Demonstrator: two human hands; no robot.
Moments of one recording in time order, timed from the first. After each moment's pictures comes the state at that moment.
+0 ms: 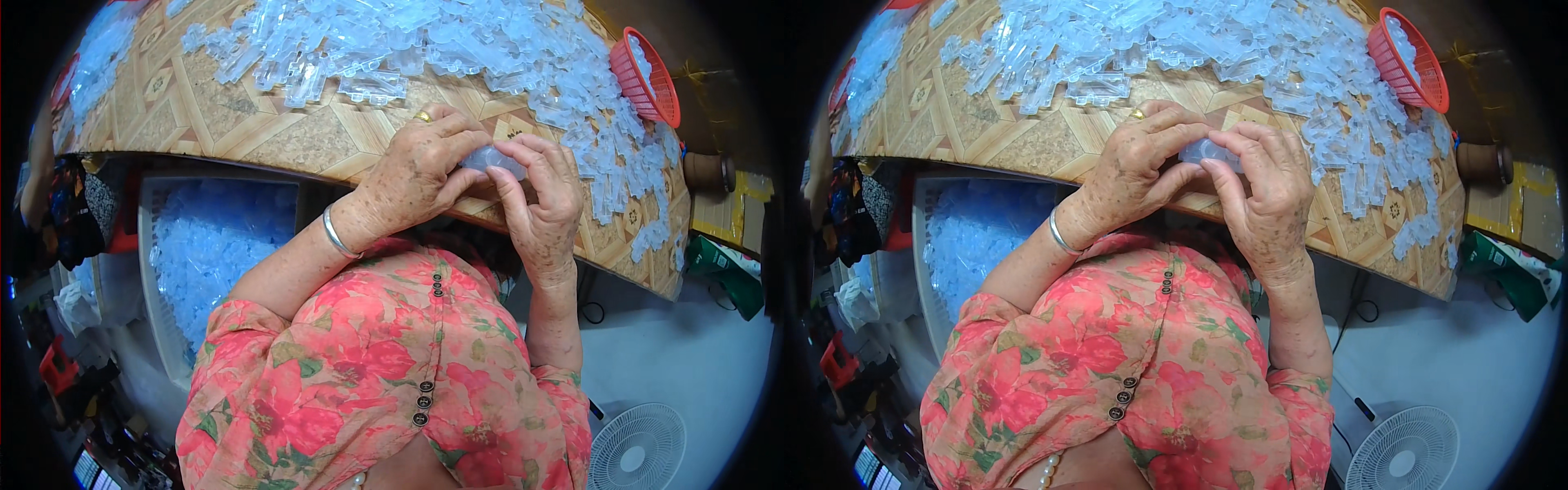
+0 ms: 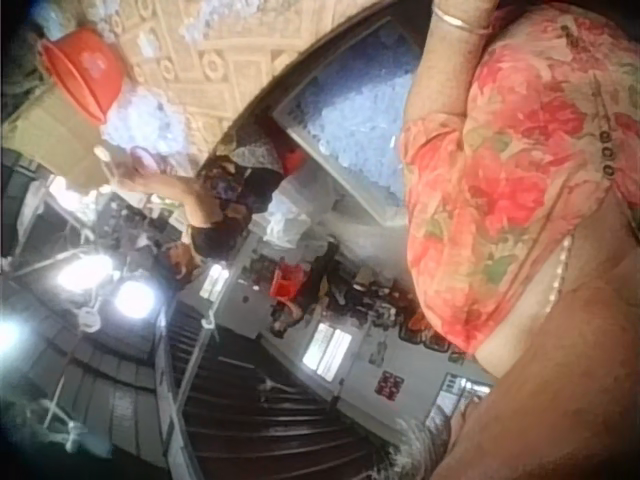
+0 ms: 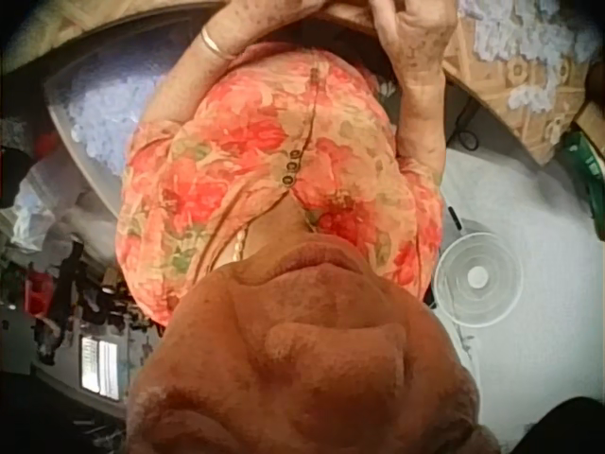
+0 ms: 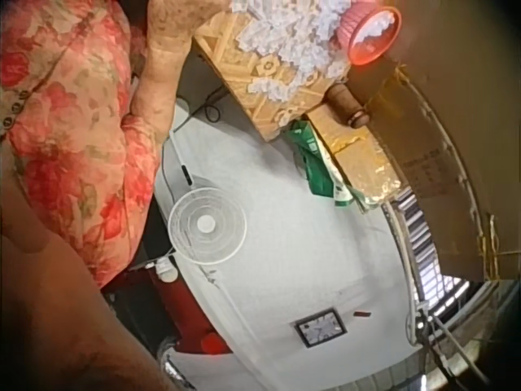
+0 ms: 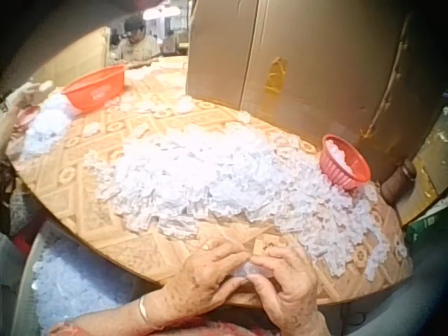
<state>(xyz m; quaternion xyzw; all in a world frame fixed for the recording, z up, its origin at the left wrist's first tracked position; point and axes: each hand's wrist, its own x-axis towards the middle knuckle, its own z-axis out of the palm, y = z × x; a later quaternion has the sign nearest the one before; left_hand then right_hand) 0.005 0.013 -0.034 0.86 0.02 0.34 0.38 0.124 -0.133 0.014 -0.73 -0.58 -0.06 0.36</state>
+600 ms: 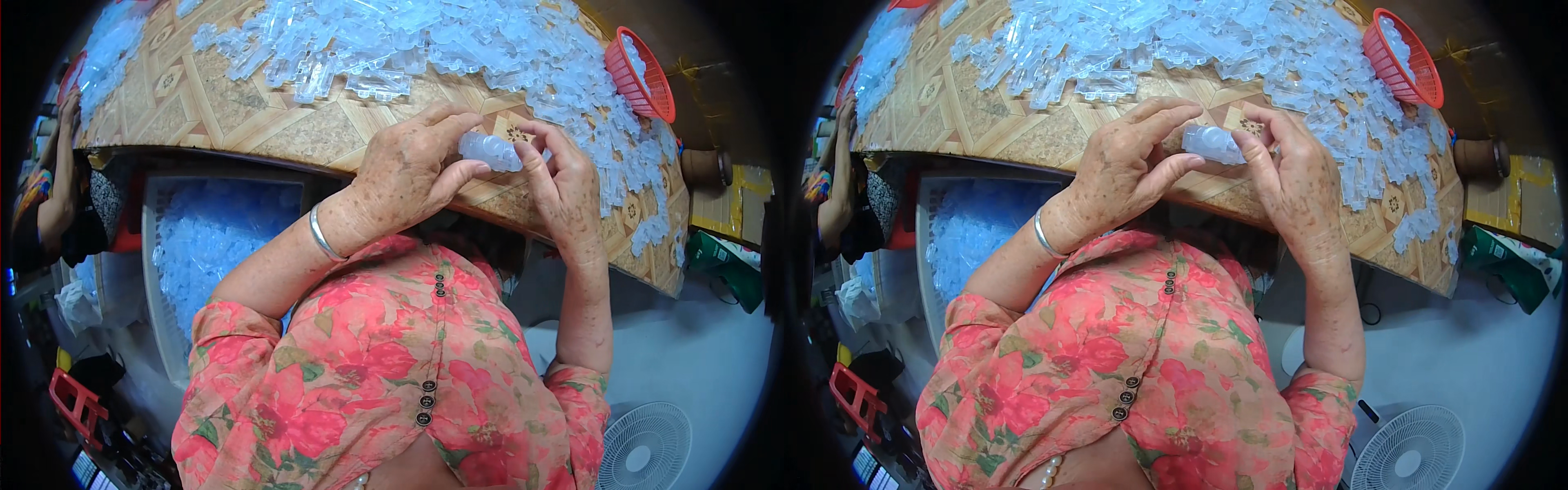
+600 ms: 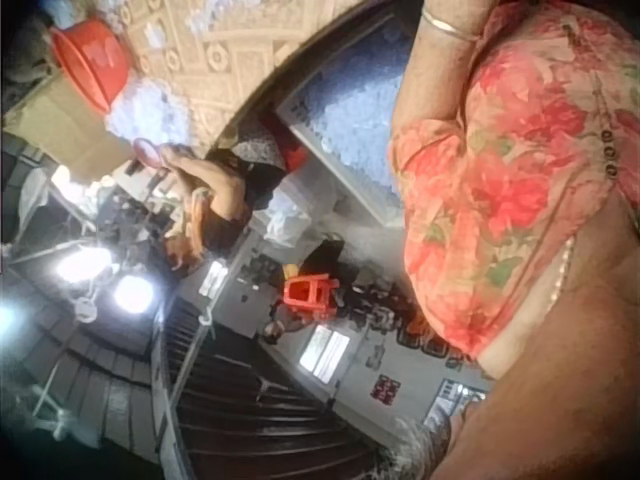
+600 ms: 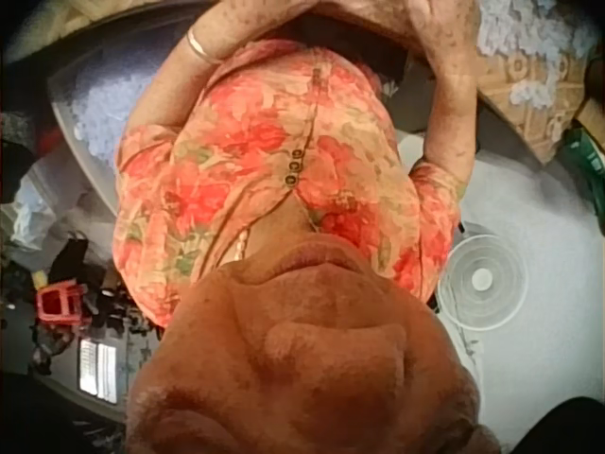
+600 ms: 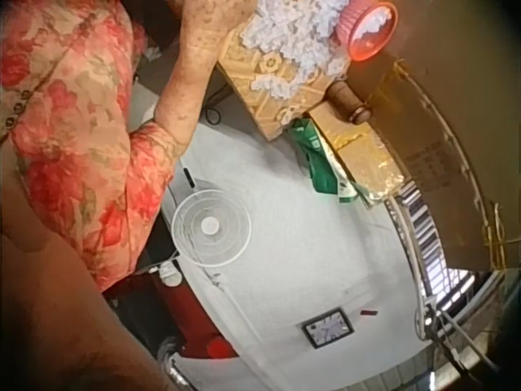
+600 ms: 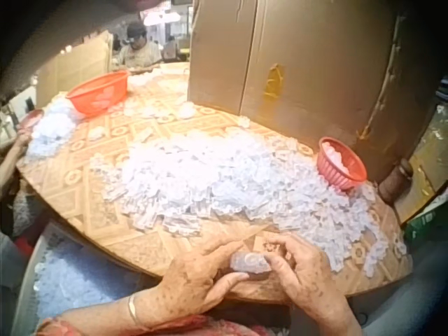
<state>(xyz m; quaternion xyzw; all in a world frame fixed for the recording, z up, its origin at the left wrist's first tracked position) -0.017 0.006 -0.010 0.86 0.10 0.31 0.39 0.140 -0.136 0.042 -0.83 -0.48 0.12 0.28</state>
